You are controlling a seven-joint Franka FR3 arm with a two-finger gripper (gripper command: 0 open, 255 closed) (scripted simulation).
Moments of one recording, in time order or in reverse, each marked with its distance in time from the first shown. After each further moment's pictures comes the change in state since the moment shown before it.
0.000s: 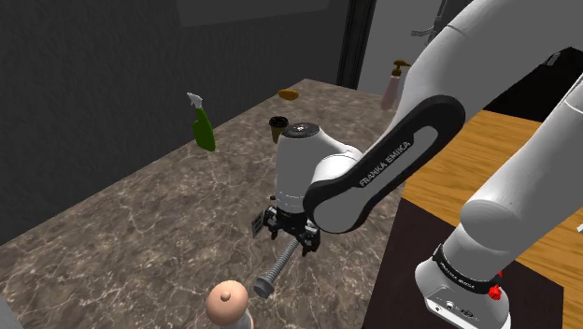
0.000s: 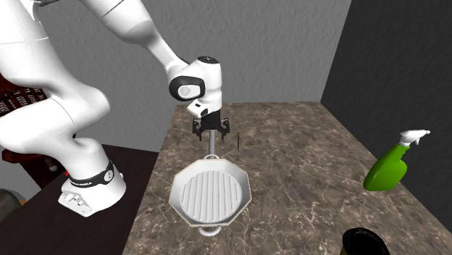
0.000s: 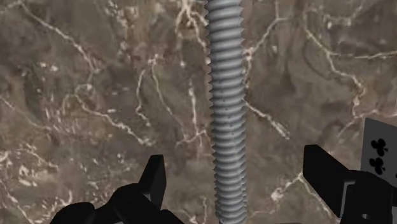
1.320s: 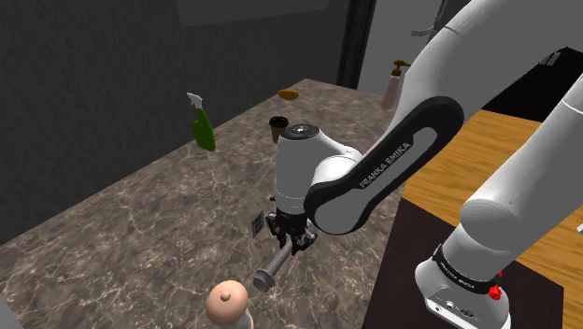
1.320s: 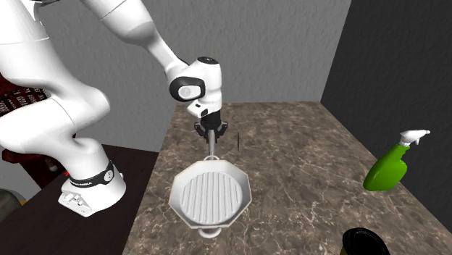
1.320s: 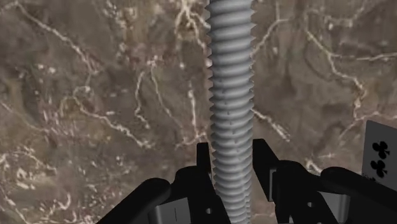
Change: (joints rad) arm -0.014 0.010 0.015 0.000 -0.017 0.009 0.015
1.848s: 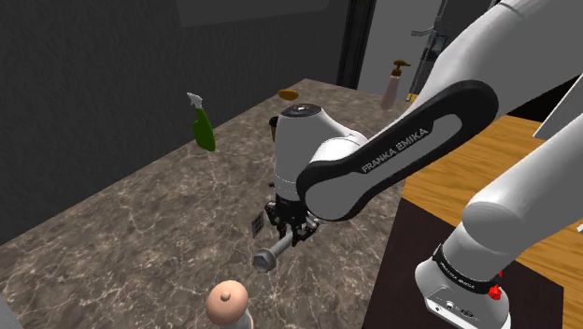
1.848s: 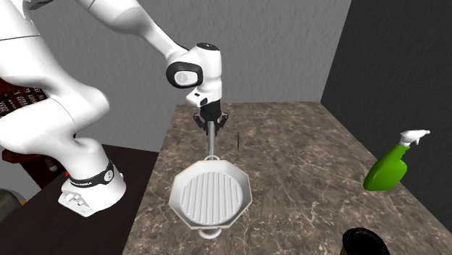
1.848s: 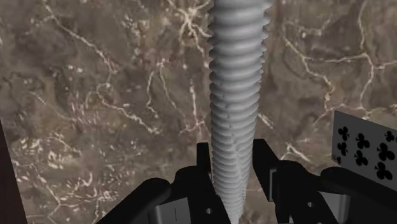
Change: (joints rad) arm 0.052 -0.162 -0.043 0.031 0.177 -0.153 -0.123
